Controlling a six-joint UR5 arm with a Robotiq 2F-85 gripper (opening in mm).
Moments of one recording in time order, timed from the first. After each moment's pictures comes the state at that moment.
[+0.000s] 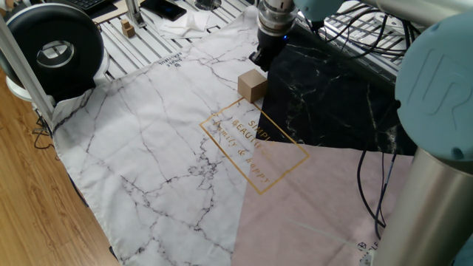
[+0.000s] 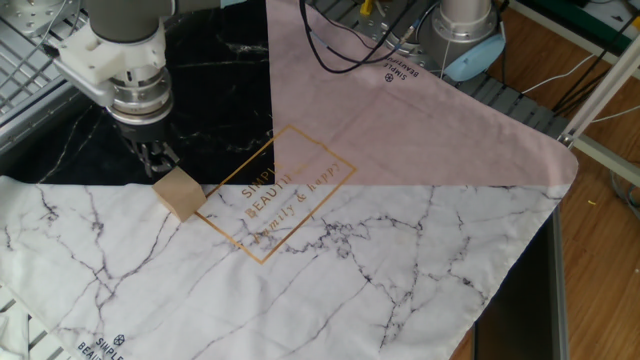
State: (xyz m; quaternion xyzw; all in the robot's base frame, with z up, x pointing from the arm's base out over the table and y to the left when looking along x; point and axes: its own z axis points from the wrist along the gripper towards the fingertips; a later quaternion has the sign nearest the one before) arm 0.620 -0.136 0.056 -0.02 1.00 -0.04 0.08
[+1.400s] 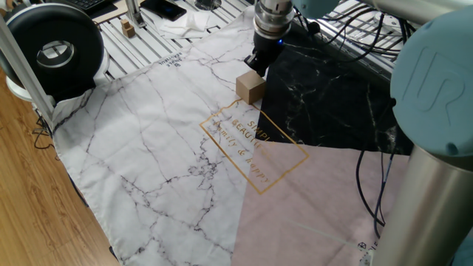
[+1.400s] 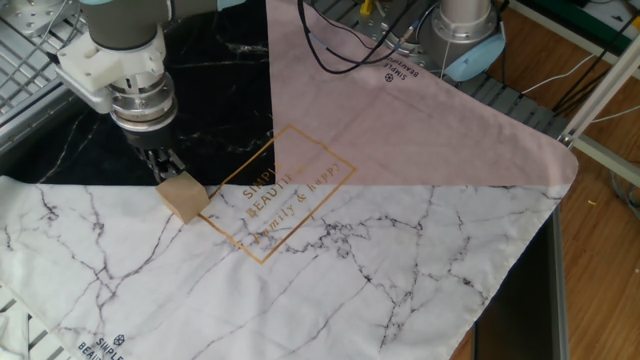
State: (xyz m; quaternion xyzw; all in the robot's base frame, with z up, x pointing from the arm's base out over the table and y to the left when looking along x) arm 0.616 -0.117 0.051 0.01 1.00 -0.01 0.06
